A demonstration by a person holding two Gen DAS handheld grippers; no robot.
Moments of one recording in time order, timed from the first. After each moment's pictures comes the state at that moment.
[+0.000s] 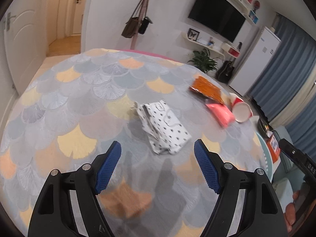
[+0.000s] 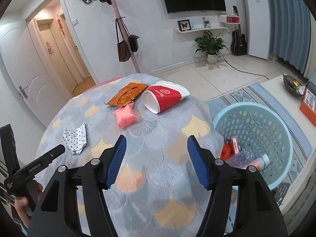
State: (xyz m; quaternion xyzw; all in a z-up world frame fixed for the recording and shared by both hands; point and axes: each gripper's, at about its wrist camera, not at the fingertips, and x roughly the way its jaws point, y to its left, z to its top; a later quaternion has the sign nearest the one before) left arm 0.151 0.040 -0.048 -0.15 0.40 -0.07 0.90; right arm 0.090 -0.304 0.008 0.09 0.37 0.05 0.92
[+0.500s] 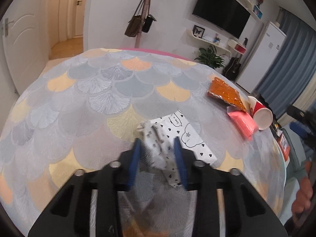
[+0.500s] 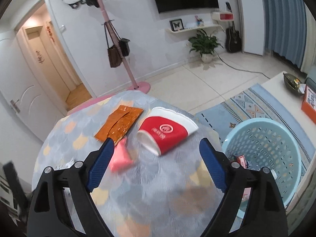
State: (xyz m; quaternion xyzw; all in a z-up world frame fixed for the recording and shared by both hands) left arm 0.187 0.036 -0.066 -0.12 0.41 -0.05 0.90; right arm 0.189 -0.304 0.005 0.13 0.39 0.01 0.91
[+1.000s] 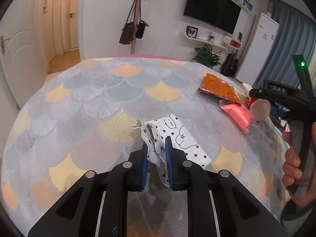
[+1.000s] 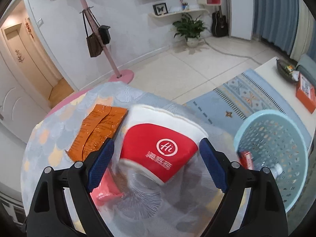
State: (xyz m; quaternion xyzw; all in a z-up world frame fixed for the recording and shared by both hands) left arm 0.174 0.020 -0.059 -0.07 0.39 -0.05 0.92; right arm 0.249 -0.289 -0.036 0.14 0.44 -0.03 0.88
